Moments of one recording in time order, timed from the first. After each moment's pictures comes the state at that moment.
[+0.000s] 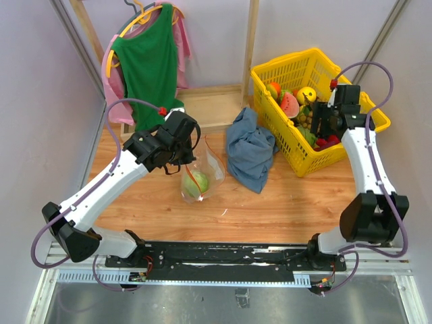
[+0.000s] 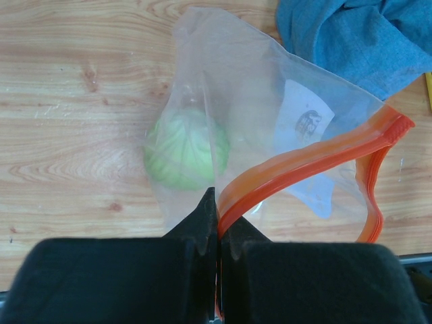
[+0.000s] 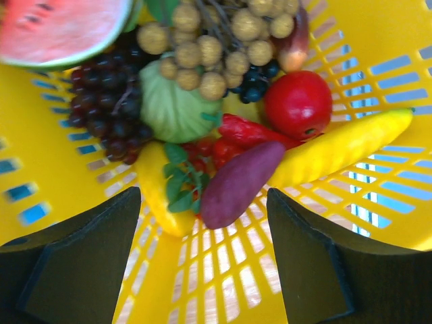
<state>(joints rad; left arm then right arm) -0.72 1.33 1.45 -1.02 -0.33 -0.72 -0.05 1.46 1.43 -0.72 0.09 0.00</state>
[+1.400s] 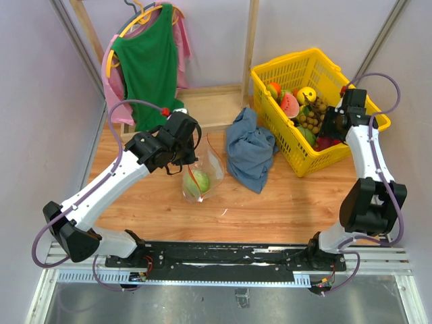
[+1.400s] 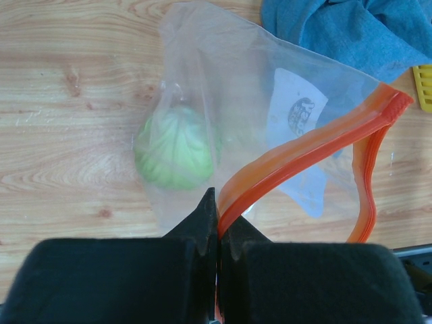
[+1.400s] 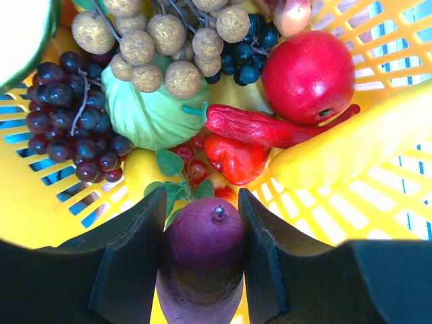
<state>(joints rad) -0.72 1.33 1.43 -0.97 -0.30 -0.71 -0.16 1.59 1.41 -0.70 0.01 0.12</state>
